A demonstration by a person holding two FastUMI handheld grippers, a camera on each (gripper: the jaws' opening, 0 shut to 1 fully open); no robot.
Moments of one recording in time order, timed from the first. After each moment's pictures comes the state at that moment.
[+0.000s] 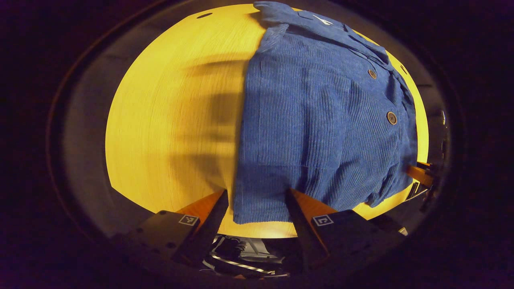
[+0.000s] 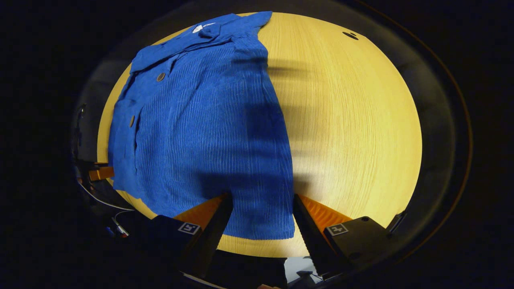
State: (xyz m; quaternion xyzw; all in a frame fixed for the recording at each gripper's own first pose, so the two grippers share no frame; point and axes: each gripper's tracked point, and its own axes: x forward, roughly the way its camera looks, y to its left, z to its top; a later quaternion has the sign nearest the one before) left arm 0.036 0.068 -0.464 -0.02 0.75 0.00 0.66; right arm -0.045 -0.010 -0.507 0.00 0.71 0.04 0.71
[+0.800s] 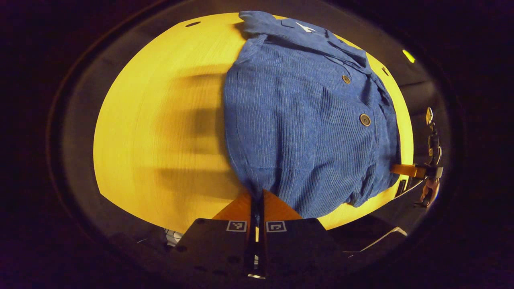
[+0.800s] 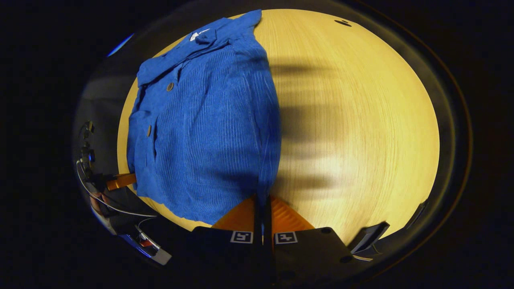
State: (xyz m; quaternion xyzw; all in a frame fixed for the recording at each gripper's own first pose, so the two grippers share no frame) left arm 0.049 0.041 -0.453 -0.05 0.70 -0.07 0.71; right arm -0.043 0.016 -0.485 0.15 0.69 0.06 0.70
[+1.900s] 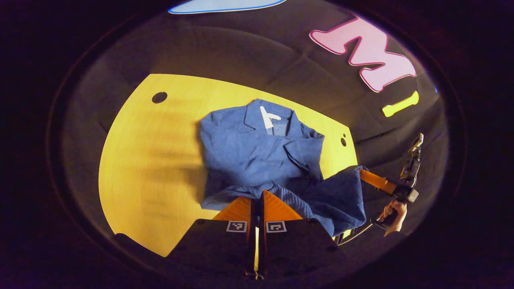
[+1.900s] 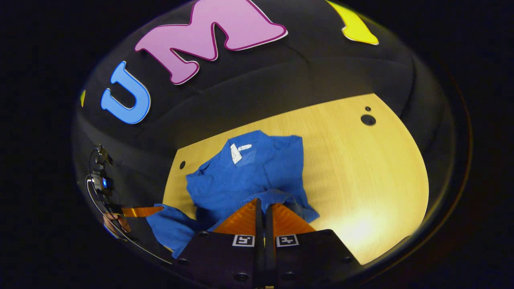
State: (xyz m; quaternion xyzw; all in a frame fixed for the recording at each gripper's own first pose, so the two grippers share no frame) left arm 0.320 0.015 -0.308 -0.14 0.58 -0.12 0.80; right arm 0.284 0.038 -0.352 0.21 0.46 0.05 0.86
